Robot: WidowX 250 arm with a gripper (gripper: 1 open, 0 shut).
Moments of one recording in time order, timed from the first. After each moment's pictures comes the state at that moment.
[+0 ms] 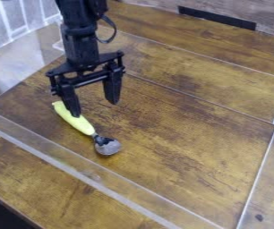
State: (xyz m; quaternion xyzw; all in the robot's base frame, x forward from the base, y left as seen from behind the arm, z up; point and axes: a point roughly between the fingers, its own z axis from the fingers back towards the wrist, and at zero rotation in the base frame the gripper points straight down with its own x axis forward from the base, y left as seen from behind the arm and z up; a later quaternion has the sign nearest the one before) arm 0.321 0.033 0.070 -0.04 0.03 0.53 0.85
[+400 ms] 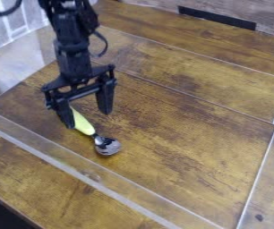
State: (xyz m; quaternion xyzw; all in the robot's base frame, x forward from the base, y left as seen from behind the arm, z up) arm 0.312 0.042 0.045 -0.04 0.04 0.53 0.85
